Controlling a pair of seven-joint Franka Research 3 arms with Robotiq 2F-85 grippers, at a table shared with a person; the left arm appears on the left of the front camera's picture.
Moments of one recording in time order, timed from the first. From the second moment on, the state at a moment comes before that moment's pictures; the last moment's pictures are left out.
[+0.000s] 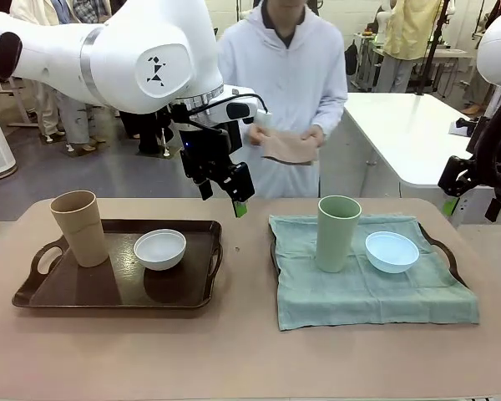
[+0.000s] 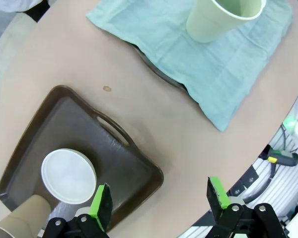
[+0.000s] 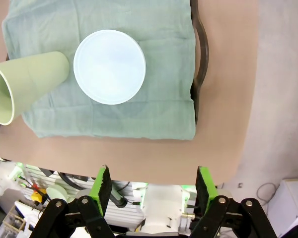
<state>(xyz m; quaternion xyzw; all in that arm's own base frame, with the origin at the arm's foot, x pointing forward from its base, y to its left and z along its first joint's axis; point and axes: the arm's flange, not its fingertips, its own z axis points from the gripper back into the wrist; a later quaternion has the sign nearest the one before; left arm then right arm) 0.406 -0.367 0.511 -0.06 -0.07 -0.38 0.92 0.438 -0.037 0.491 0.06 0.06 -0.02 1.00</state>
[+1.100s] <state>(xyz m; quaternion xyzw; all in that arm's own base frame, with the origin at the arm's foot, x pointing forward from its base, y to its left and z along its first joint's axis) 0.379 -0.094 0.572 -0.24 -0.09 -0.14 0.96 0.413 -0.111 0.471 0.16 0.09 -0.07 0.98</state>
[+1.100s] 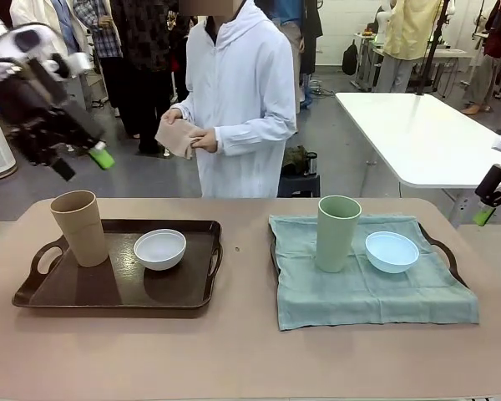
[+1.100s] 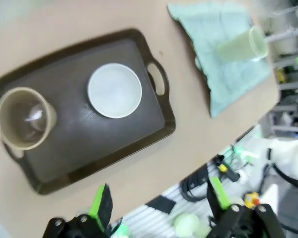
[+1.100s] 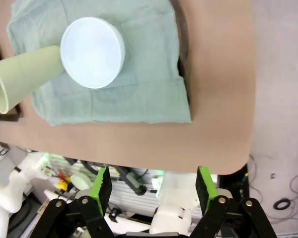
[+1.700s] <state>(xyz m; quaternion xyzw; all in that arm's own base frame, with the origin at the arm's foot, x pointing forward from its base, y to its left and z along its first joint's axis) 0.380 0.037 0.509 -0.43 -0.07 -0.07 0.90 0.396 -0.163 0.478 0.36 0.08 -0.09 0.92</state>
